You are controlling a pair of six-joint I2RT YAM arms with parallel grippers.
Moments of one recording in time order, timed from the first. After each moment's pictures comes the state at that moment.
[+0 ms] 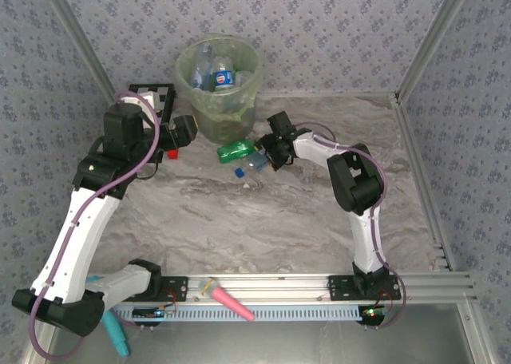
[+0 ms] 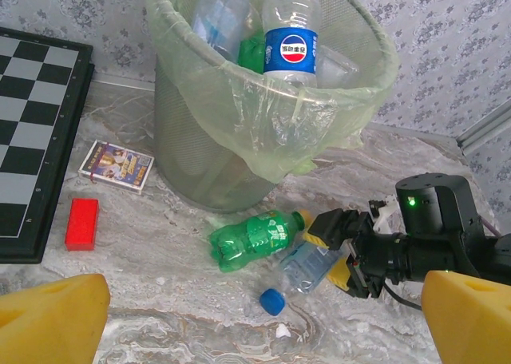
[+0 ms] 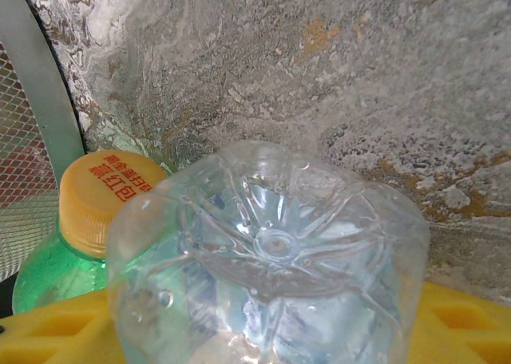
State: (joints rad) left arm -0.33 1.07 1.37 -0.76 0.00 -0.43; right arm 0.50 2.14 1.53 -0.39 -0.20 1.28
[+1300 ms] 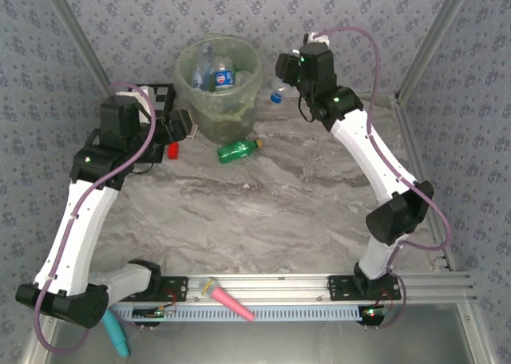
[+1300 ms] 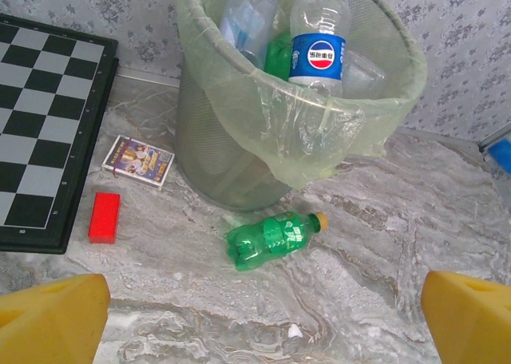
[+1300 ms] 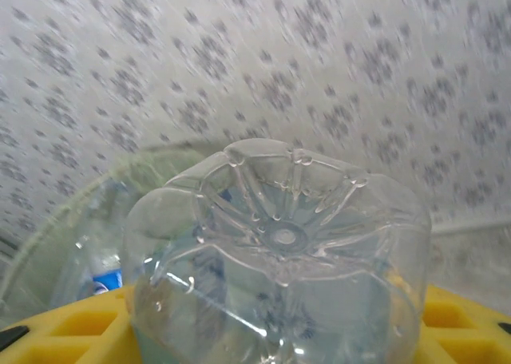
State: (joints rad) left arm -0.29 1.12 1.47 -0.84 0.00 -0.43; right arm 0.49 1.77 1.98 -0.45 0.29 0.43
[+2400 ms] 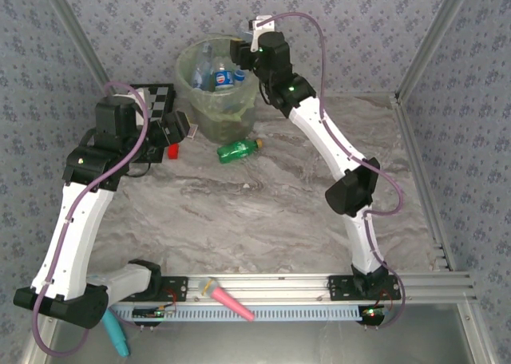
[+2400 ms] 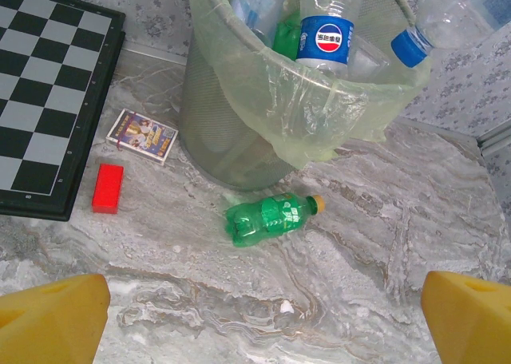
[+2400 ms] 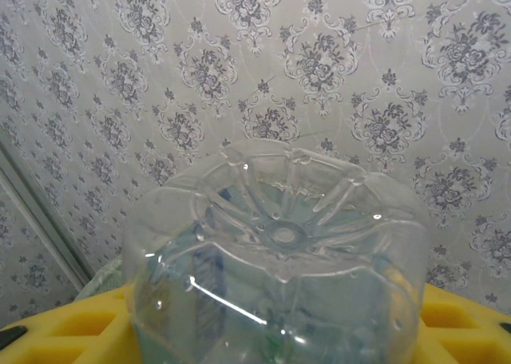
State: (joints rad) left arm -0.29 1.12 1.52 -0.94 0.00 -0.48; right arm 0.60 2.19 2.45 -0.31 0.23 0.17
